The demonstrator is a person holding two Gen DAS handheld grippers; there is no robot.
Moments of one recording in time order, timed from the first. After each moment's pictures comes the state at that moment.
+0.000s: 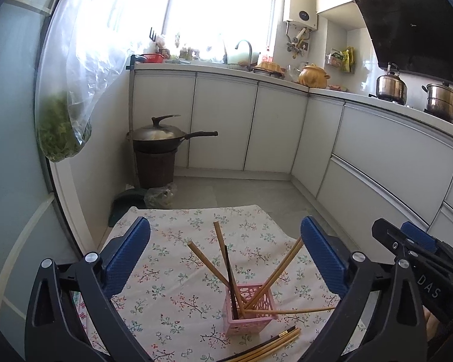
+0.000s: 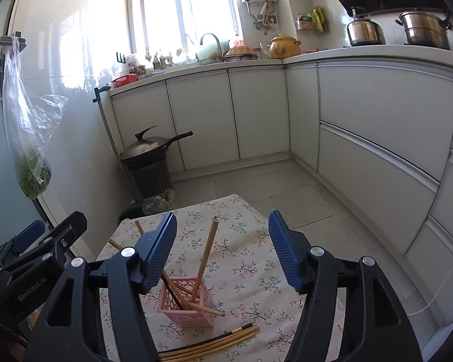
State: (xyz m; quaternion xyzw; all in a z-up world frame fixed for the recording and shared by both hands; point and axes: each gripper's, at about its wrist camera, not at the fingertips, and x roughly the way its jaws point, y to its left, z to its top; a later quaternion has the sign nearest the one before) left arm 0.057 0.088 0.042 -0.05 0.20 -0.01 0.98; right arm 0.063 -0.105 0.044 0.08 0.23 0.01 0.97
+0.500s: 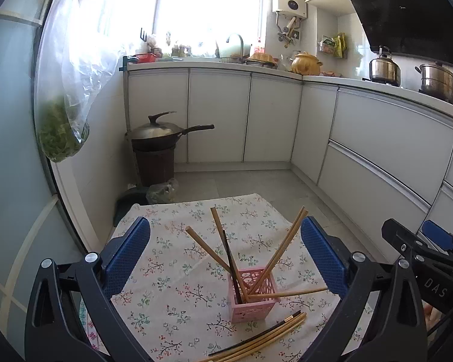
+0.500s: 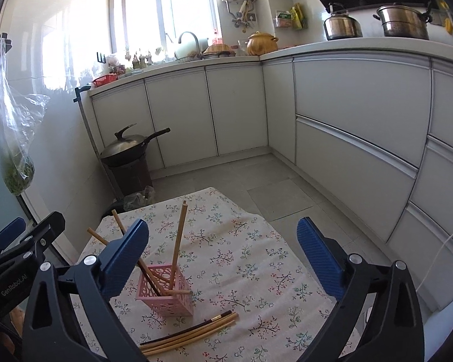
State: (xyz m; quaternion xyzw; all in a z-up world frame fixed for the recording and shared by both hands) left arm 0.044 0.078 0.035 -0.02 0.22 -0.02 0.98; right arm 0.039 -0.126 0.030 0.09 0.24 -0.03 0.97
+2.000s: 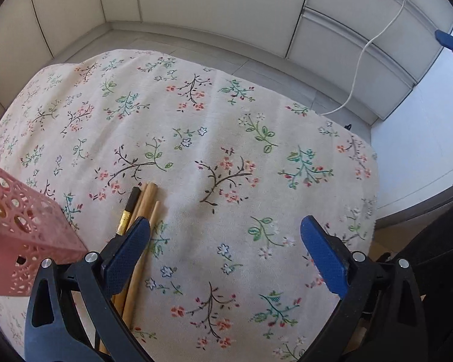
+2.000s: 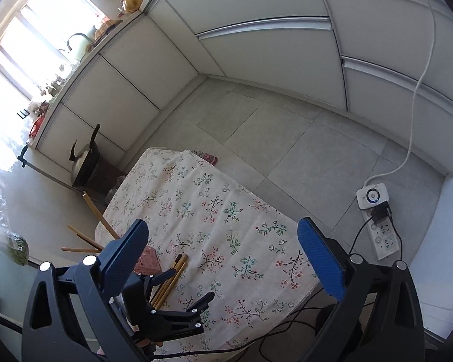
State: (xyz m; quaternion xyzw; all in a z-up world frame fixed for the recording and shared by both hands) left arm 0.099 -0.094 -0.204 0.21 0.50 -0.38 0.75; right arm -0.013 -0.316 -0.049 0.35 0.39 -0.09 0.85
